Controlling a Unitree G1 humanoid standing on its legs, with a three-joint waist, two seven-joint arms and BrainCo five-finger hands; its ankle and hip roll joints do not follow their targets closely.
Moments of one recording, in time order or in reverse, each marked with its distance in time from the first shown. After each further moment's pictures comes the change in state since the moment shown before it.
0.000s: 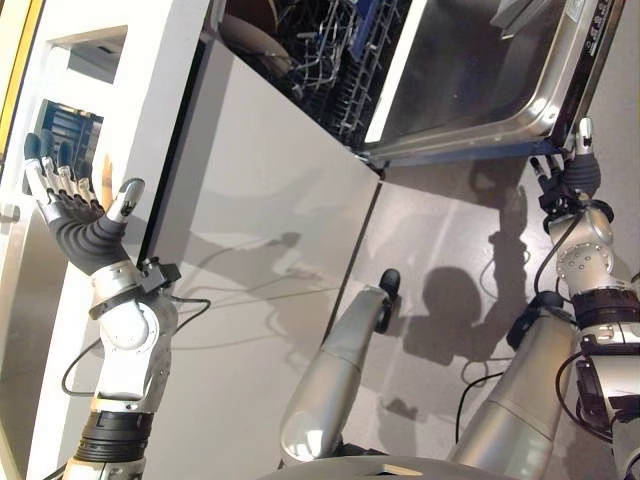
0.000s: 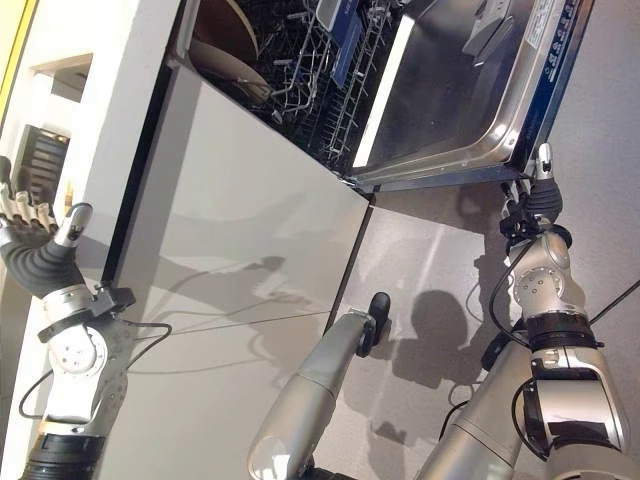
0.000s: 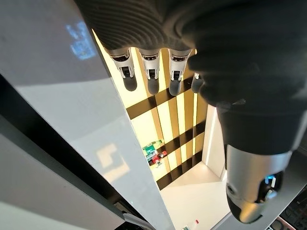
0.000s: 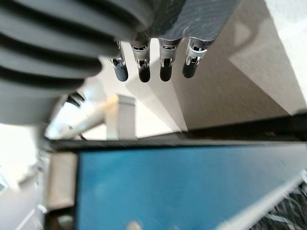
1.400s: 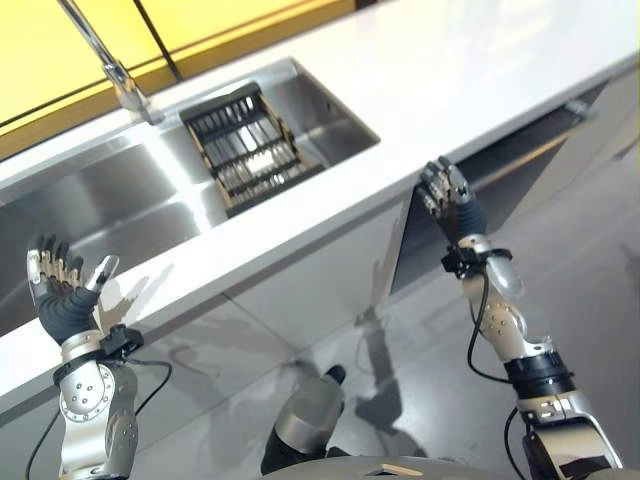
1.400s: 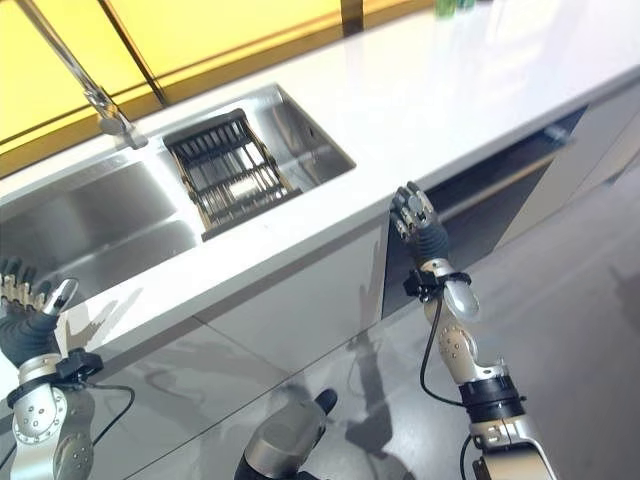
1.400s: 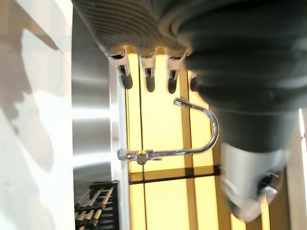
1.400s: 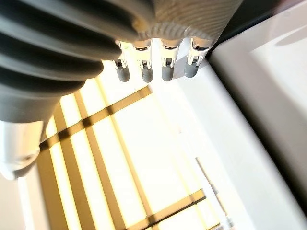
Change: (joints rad) left arm 0.282 -0.075 0.216 0.102 -0.115 0.157 -0.247; right arm 0.352 0.341 0.076 -0.542 -0.378 0.018 0.037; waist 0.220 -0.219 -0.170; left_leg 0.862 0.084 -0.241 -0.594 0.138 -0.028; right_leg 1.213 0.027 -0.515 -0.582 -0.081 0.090
